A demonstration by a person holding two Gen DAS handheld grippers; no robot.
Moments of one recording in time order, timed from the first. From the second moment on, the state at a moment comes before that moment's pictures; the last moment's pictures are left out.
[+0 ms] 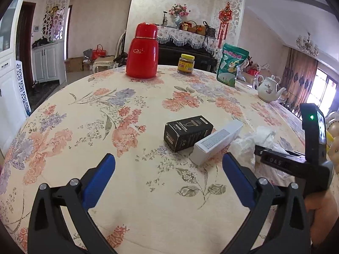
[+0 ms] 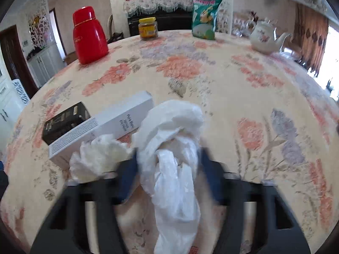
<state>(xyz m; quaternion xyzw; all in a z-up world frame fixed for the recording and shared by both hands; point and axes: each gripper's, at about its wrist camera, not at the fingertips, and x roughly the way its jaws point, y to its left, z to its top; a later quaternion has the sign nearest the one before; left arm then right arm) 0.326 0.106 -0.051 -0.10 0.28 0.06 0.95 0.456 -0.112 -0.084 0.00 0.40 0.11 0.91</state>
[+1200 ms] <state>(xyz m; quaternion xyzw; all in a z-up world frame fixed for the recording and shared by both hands) 0.416 -0.044 -0.069 0.04 0.37 0.01 0.93 0.356 -0.244 -0.045 0.10 0.28 0.03 0.96</state>
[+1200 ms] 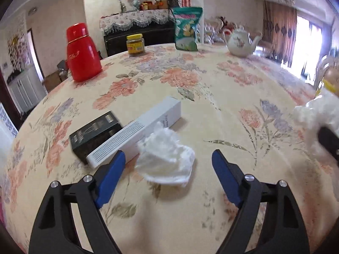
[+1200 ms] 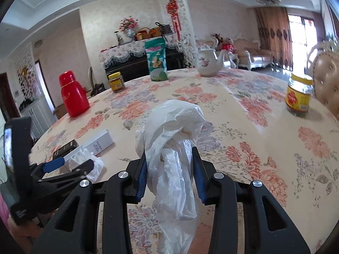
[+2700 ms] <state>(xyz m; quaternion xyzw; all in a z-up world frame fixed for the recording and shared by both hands) 0.207 0.084 -0.043 -0.03 0.31 0.05 0.95 0.335 -0.144 -0.054 0.01 0.32 0.18 0.93</state>
